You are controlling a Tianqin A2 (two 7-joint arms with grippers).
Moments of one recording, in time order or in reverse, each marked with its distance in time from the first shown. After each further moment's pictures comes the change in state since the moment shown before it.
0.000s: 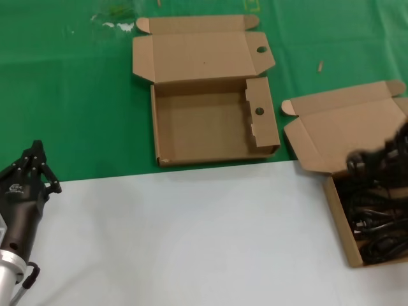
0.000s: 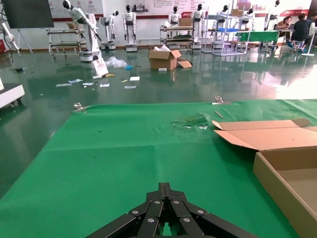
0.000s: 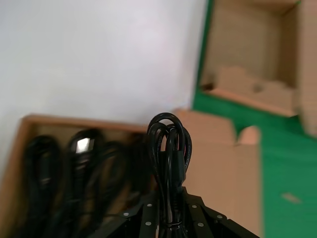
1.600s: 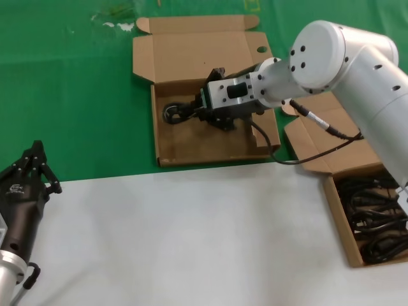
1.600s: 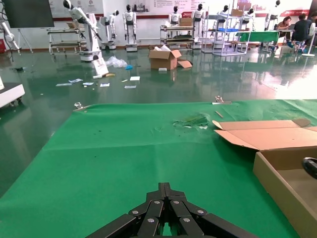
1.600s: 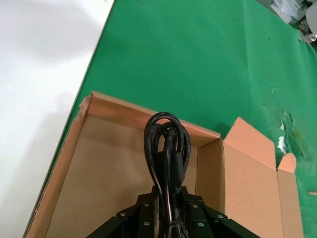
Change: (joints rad) left arm 0.000 0.000 0.000 0.000 0.000 0.000 0.000; right arm 0.330 -0.826 -0.242 -0.698 -0.217 0.459 -0.001
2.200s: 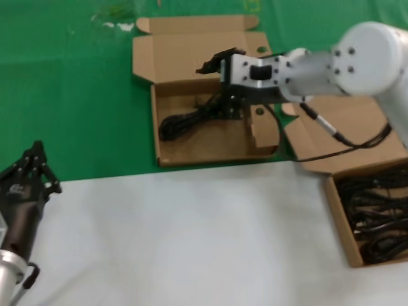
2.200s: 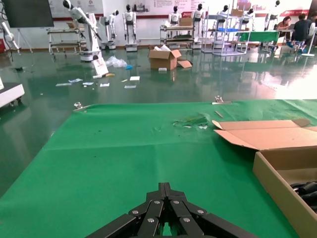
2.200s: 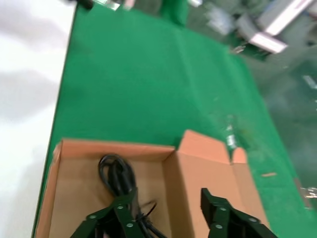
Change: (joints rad) left arm 0.000 0.000 0.000 0.000 0.000 0.000 0.000; right arm -0.129 0.144 0.093 0.333 0.044 -0.030 0.253
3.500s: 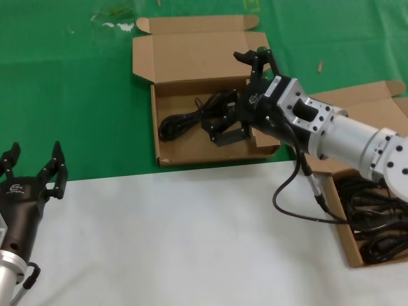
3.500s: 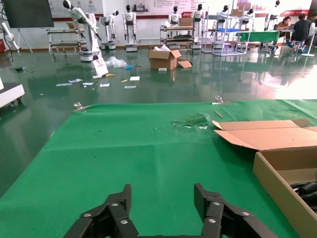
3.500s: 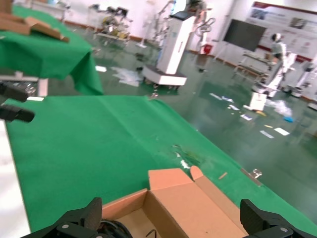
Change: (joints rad) left arm 0.000 0.000 0.000 0.000 0.000 0.000 0.000; right arm -0.499 0.105 0.269 0.448 0.229 0.300 0.151
